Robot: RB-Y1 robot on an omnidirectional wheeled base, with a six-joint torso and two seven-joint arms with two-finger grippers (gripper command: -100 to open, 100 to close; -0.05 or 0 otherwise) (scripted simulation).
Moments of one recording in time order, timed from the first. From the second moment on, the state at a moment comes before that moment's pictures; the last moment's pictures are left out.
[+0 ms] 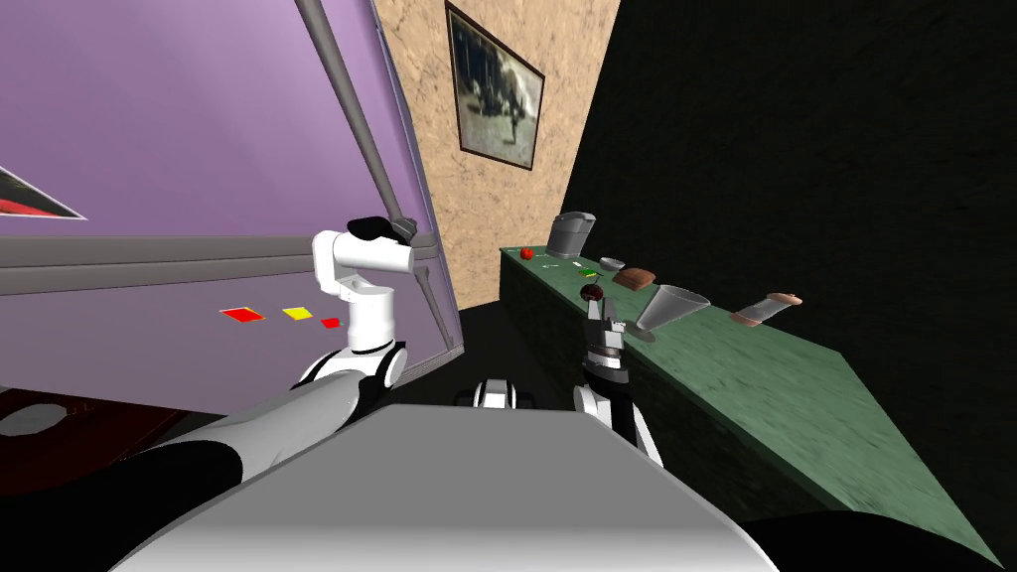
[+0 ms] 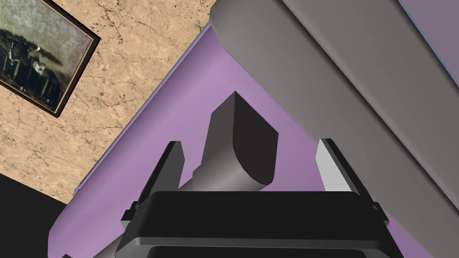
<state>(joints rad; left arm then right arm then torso) -0.64 0.38 0.24 -2.08 -0.25 1.27 -0.47 0.52 -0.04 -0.04 -2.23 0.04 -0.58 -0.04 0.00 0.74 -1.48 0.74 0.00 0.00</state>
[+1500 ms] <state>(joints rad) -0.66 0.29 0.18 -2.21 -0.10 1.36 -0.55 0.52 -0.04 -0.04 -2.23 0.04 -0.58 -0.04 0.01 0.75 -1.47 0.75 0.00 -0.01</state>
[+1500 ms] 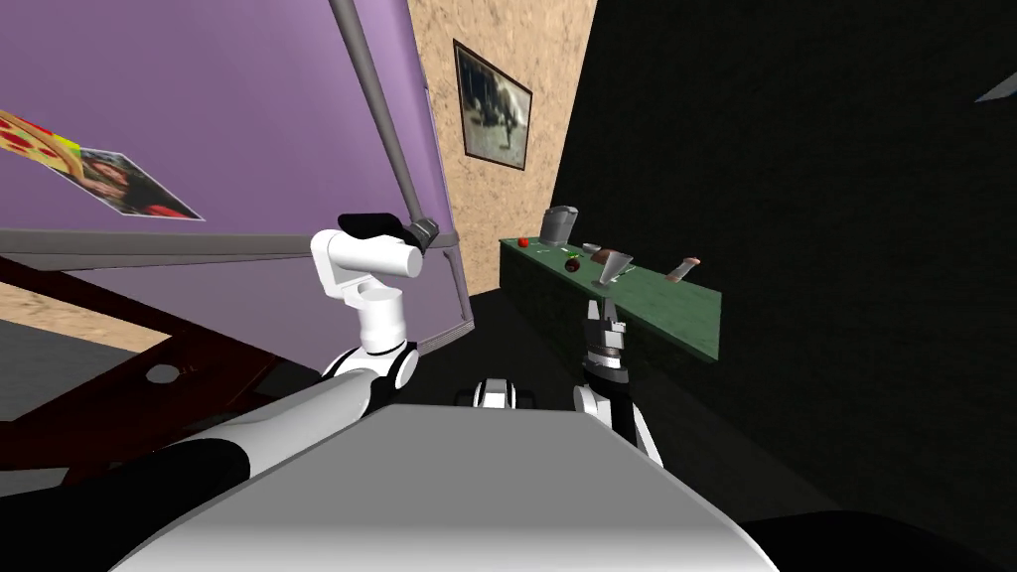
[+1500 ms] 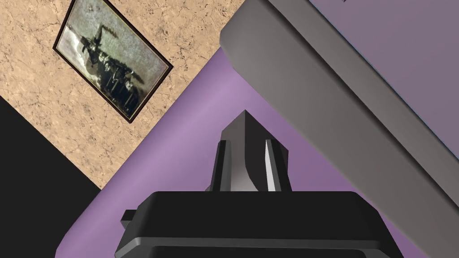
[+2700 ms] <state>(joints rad) -0.65 0.15 0.16 -2.39 0.08 1.49 -0.67 0.52 -0.04 -0.04 -2.23 0.04 -0.58 -0.04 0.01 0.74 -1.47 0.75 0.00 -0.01</state>
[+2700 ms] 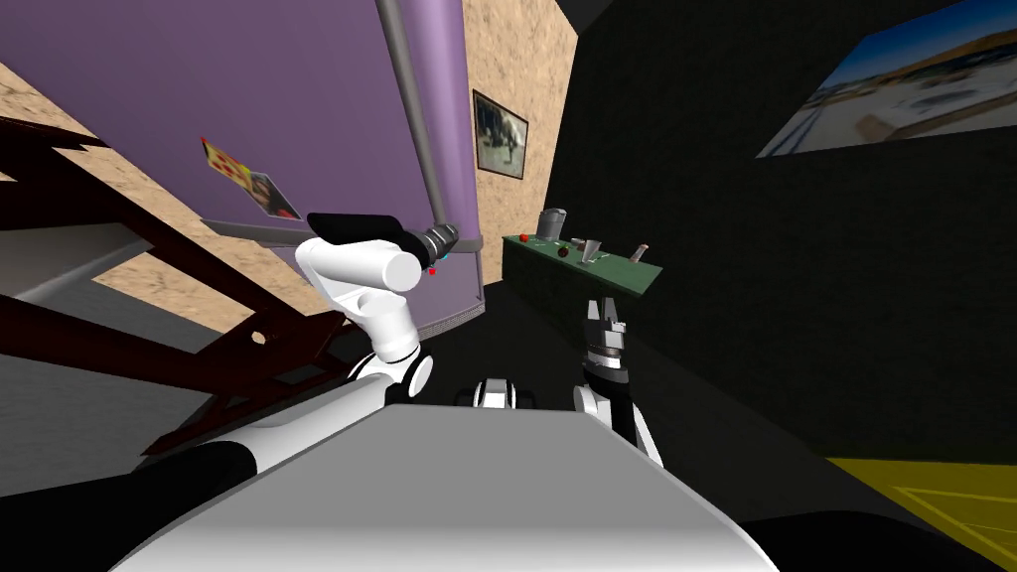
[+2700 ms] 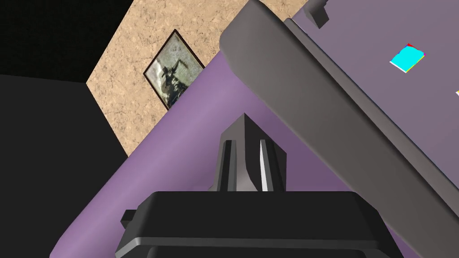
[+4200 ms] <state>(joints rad) -0.66 0.03 0.19 -2.45 0.27 1.56 -0.81 0.52 -0.04 -0.04 -2.23 0.04 -0.58 -0.04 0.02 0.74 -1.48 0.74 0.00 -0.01</state>
